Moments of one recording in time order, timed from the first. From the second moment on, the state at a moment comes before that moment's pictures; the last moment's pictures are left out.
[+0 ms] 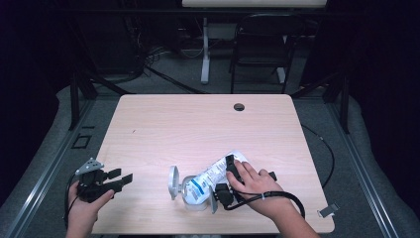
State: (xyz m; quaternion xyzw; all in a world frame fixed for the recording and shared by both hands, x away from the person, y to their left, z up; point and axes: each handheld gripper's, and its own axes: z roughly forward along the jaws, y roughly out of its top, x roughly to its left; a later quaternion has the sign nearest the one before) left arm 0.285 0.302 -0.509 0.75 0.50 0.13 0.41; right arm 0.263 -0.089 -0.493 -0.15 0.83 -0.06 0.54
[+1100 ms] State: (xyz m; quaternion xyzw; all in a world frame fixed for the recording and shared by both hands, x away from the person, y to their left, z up) left arm 0.285 0.302 -0.510 0.75 0.50 0.13 0.42; right arm 0.264 -0.089 -0.493 -0.15 0.83 -0.06 0.54
